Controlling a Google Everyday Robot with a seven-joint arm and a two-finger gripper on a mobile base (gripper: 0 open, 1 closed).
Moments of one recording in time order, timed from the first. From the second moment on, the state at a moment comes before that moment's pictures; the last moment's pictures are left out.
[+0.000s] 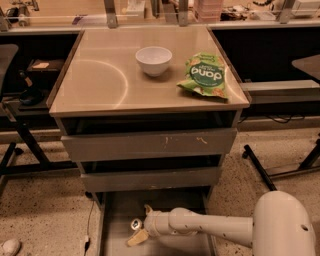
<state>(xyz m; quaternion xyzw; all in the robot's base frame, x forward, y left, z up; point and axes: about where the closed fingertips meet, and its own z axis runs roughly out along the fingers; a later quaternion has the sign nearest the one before) 0.500 0.106 0.250 -0.45 0.77 0.32 0.33</state>
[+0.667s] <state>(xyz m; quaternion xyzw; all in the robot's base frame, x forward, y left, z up) 0.505 0.117 0.227 -0.44 0.77 0.33 0.33</state>
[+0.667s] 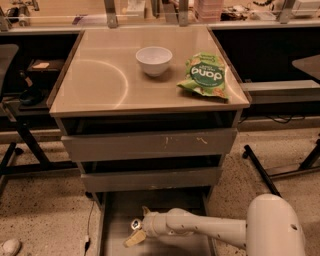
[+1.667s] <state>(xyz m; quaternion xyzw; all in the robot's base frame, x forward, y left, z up) 0.507 0.118 0.210 -0.42 0.78 0.34 0.32</state>
